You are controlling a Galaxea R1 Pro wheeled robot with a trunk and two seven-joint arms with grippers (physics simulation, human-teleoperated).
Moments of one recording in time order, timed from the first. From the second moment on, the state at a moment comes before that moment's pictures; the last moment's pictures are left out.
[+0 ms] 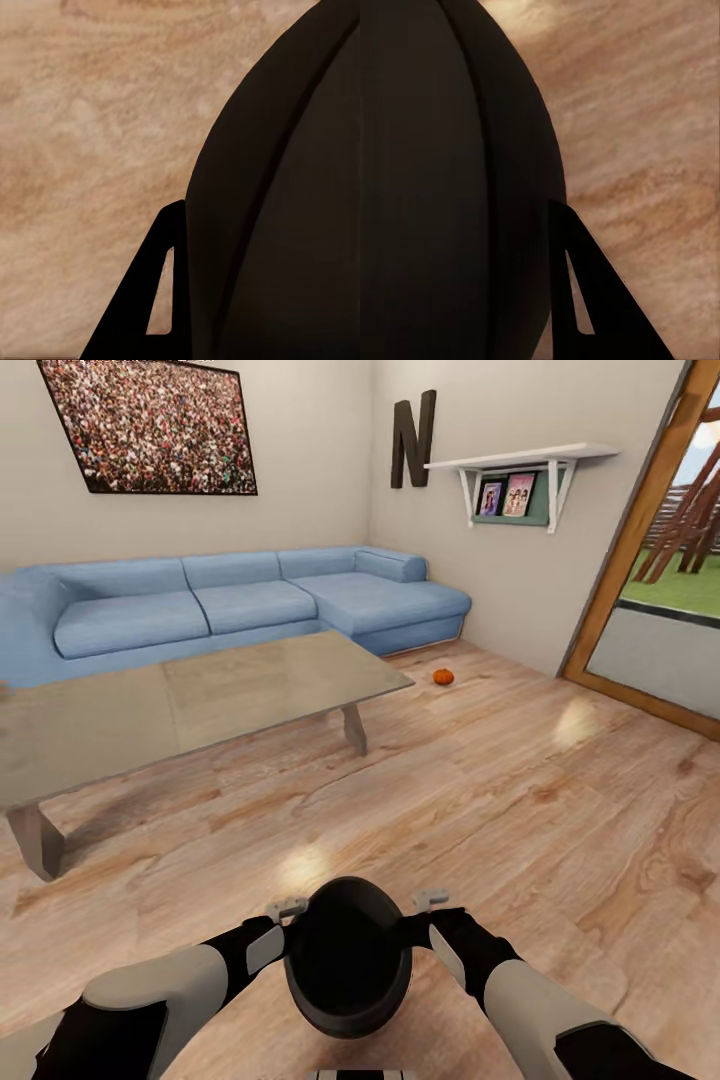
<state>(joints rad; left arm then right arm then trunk) -0.88 -0.09 -1.75 -0.11 2.01 0.19 0.24 -0.77 0.14 0.17 -0.29 -0.09 0.36 0.05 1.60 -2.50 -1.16</state>
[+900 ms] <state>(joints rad) -0.88 -0.09 -1.75 -0.11 2.01 0.19 0.24 -0.77 0.14 0.17 -0.28 -0.09 0.36 0.05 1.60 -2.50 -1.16</state>
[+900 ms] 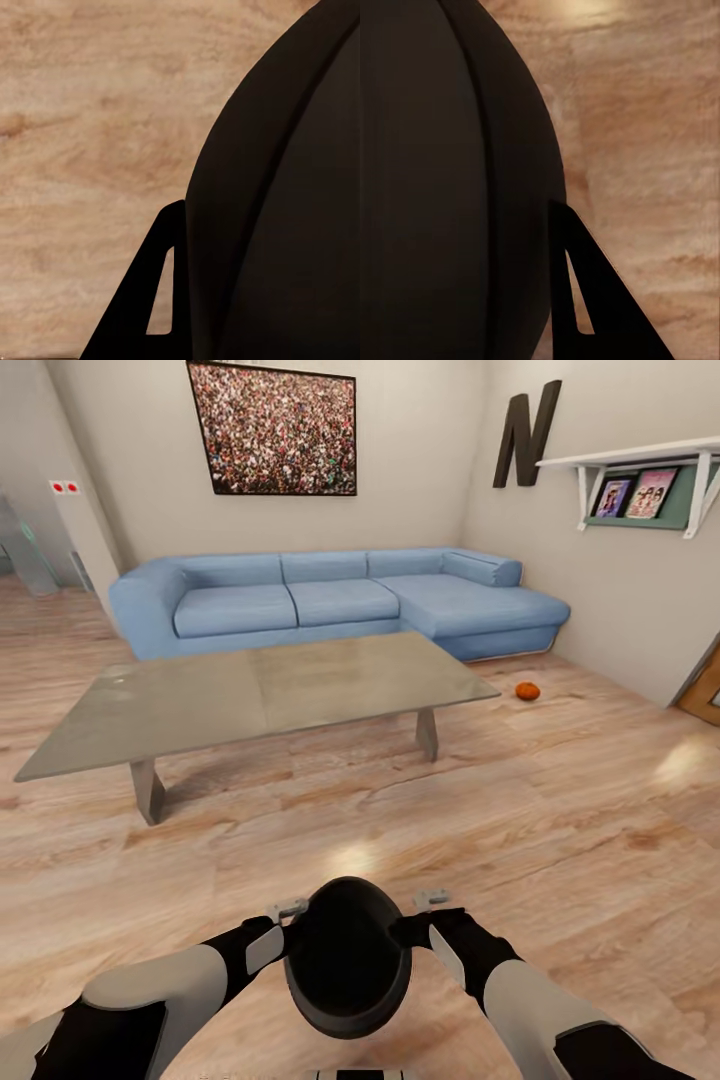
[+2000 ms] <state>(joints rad) -0.88 -0.09 -1.75 -0.11 2.01 0.19 0.24 -0.77 0.14 0.17 -0.28 -0.09 0.36 0.05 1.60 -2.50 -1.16</state>
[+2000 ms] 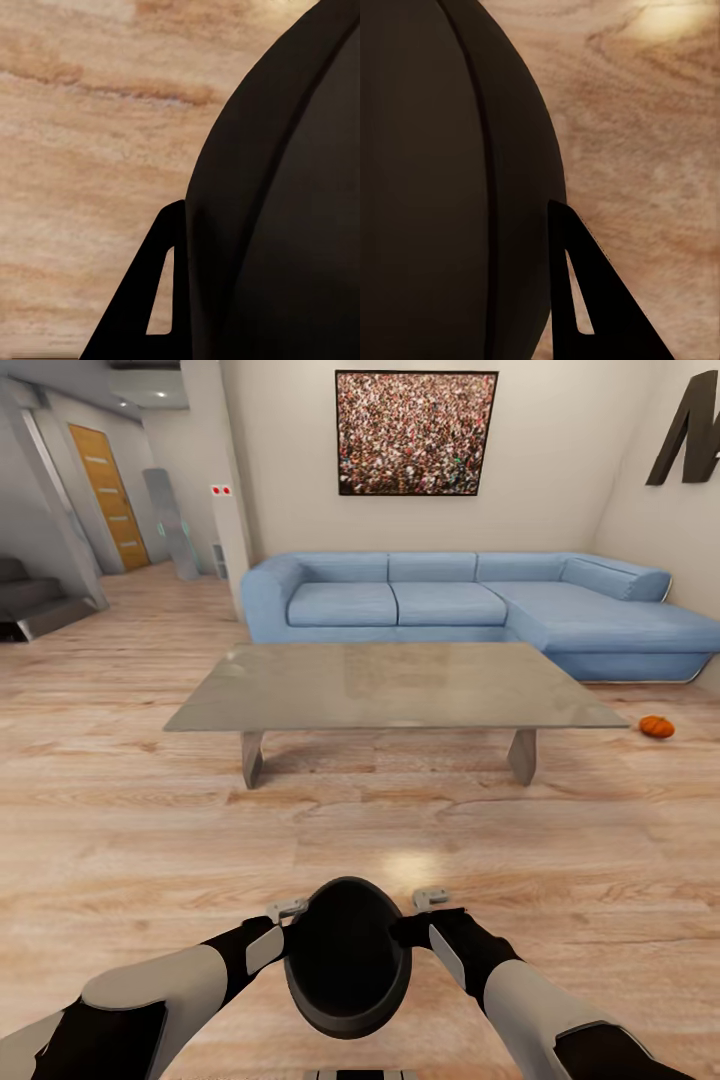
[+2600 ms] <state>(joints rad) -0.88 -0.09 -1.75 -0.11 2.01 0.20 0.24 -0.77 0.14 0.17 -0.28 -0.10 0.36 0.05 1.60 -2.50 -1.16</state>
